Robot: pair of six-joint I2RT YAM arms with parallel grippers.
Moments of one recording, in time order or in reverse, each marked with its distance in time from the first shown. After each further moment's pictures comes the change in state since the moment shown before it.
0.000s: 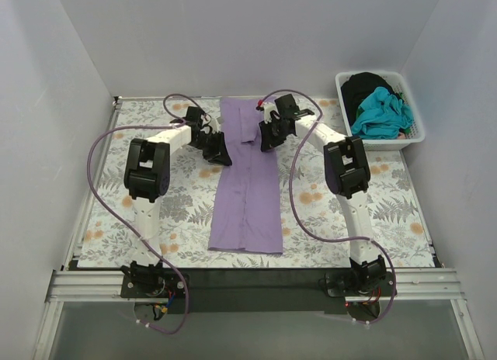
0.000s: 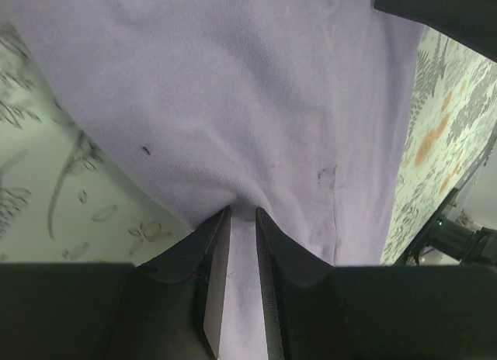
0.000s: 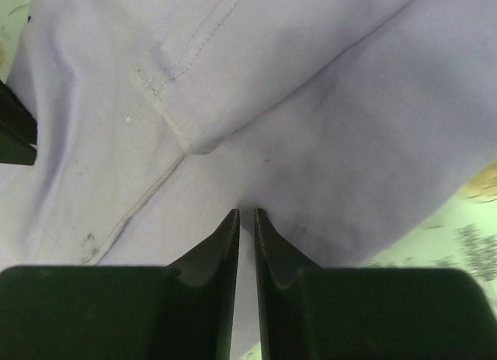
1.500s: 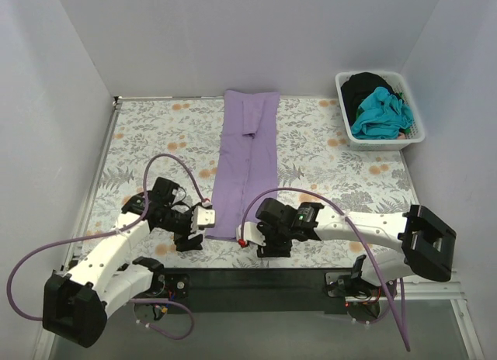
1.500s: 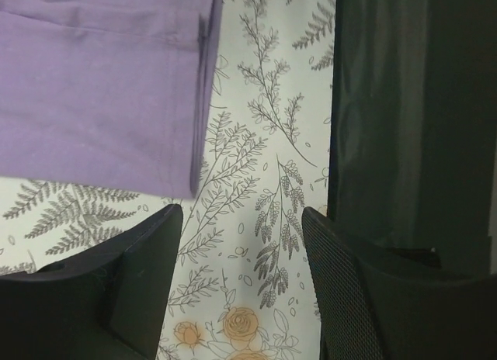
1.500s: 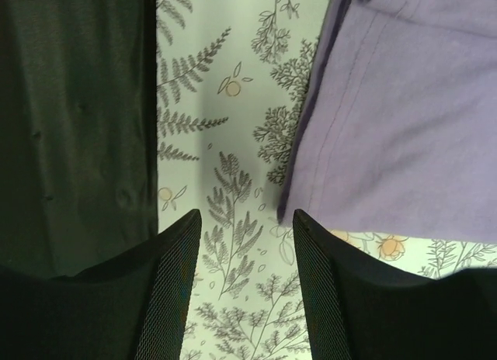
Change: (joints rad) left arm -0.113 -1.289 -0.995 -0.372 0.083 1.244; right arm 0.753 -1.009 -1.121 -0.061 0.248 -0.424
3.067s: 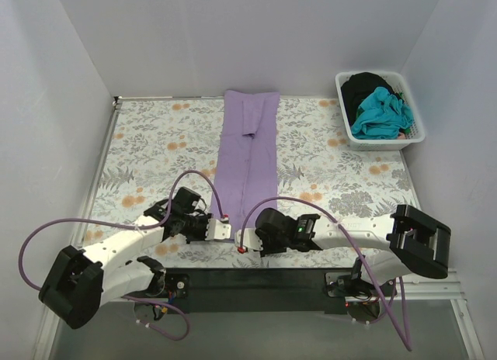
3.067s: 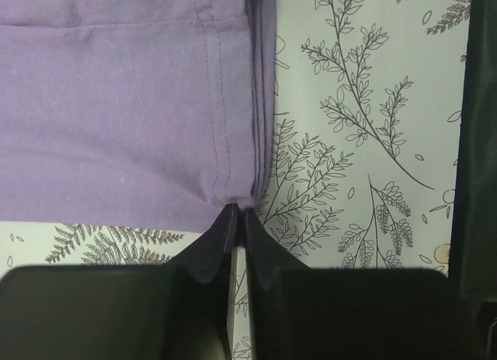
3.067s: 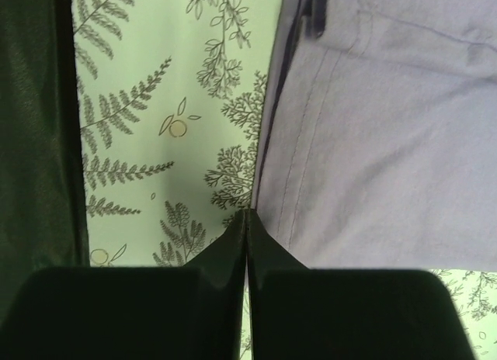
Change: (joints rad) left arm -0.246 0.110 -0.193 0.445 -0.283 -0.005; right arm 0.055 0.037 -0.156 0.339 0.169 -0.040
